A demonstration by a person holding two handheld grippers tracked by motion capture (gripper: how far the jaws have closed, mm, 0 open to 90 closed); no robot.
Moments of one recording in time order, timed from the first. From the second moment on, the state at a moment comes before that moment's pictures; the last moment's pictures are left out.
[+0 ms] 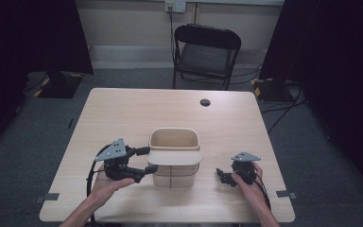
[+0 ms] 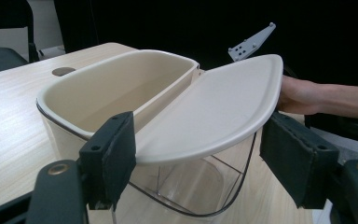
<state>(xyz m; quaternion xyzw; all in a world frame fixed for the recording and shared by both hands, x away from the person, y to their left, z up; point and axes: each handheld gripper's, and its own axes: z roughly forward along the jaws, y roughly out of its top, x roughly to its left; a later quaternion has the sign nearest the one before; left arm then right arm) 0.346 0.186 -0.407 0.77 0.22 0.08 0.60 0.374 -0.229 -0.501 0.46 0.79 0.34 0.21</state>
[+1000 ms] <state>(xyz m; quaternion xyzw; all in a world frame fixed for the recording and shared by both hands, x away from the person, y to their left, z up) 0.349 0.181 -0.401 0.76 0.23 0.07 0.60 0.374 -0.229 -0.500 0.46 0.79 0.34 0.21</state>
